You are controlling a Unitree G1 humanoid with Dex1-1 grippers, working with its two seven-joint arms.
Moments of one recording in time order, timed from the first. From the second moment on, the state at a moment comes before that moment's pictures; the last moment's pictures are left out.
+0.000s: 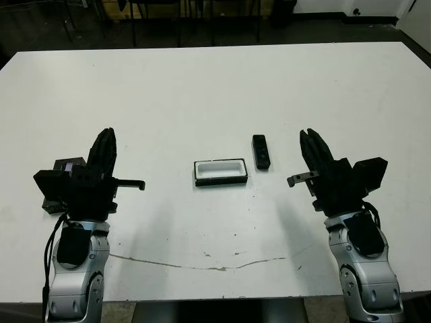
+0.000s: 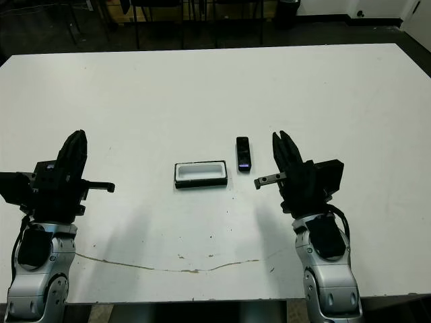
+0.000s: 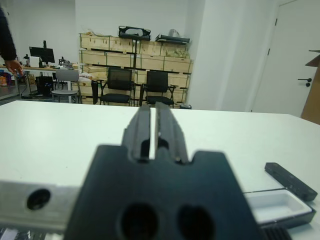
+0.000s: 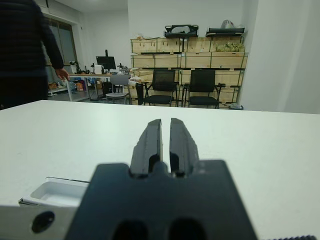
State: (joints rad) left arm 0.13 0.13 0.10 -0.35 -0.21 -0.07 -0.13; right arm 0.05 -0.16 0.01 -0.35 0.13 0.07 0.19
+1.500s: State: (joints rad) left arm 0.14 0.13 0.10 -0.34 -0.22 -0.07 -0.14; right arm -0.41 0.00 0.10 -0.06 -0.07 0.52 -0.08
